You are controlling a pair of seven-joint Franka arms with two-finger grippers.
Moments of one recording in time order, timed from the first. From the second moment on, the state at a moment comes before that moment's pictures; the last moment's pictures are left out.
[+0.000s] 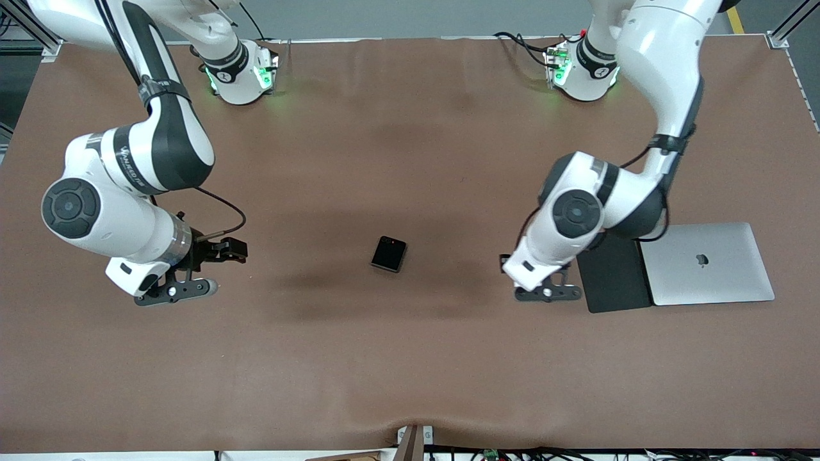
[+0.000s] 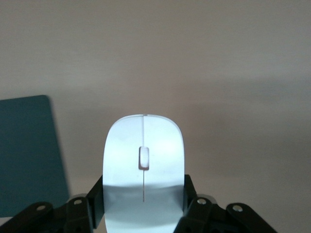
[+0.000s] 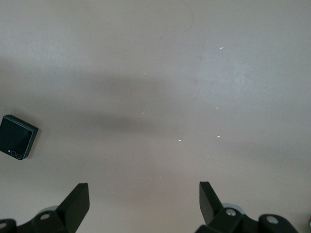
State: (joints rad) left arm -0.23 0.55 -0.18 -1.57 0.13 2.07 -0.41; right arm 0.19 0.42 0.02 -1.50 0.05 1.85 0.03
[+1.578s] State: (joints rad) left arm 0.13 0.56 -0.18 -1.93 0.14 2.42 -0.25; right arm 0.35 0.54 0.02 -1.50 0.08 2.01 0.28
